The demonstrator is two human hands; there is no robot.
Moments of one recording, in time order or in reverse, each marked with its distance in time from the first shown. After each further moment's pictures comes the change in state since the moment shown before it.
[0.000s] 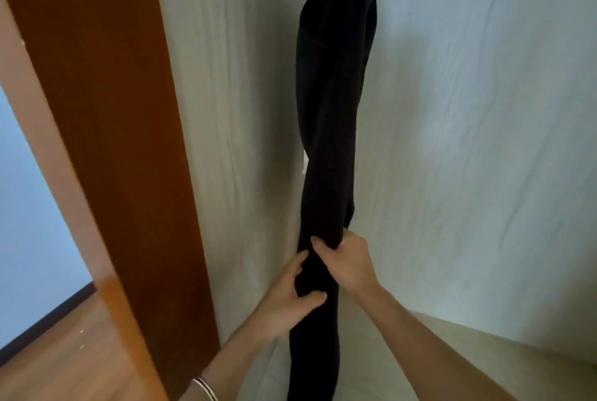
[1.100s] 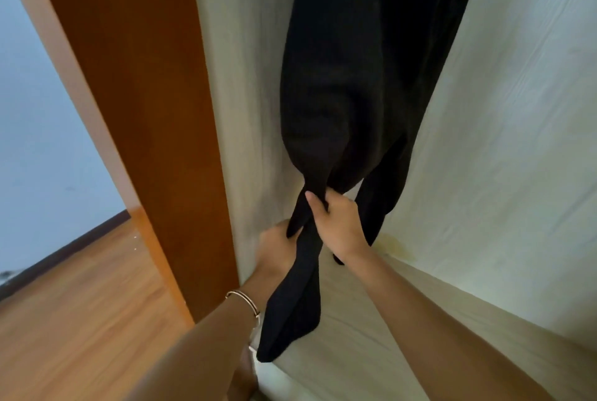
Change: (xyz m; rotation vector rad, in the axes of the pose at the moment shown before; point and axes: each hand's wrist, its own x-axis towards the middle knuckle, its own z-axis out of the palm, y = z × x) left_hand 0.011 -0.077 -0.007 0.450 0.558 -0.182; right_hand -0.010 0.015 0.046 -0.047 -0.141 -0.221
